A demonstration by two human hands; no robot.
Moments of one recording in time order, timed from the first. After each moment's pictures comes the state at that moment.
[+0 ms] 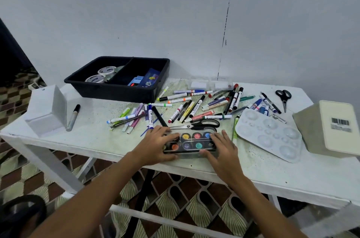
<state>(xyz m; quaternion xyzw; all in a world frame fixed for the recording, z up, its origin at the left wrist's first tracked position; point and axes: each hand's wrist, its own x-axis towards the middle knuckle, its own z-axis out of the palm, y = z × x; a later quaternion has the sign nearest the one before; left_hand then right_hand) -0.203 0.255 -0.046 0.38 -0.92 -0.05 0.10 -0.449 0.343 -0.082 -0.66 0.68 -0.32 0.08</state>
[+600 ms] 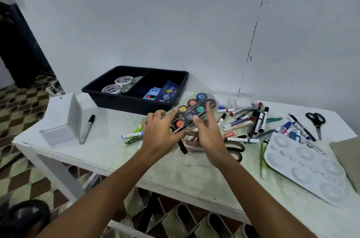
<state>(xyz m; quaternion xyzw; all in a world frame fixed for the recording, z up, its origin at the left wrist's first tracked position) -0.201 0.214 0.026 0.59 -0.75 -0.02 0.28 -0.350 0.240 0.025 -0.46 0.49 -0.56 0.50</state>
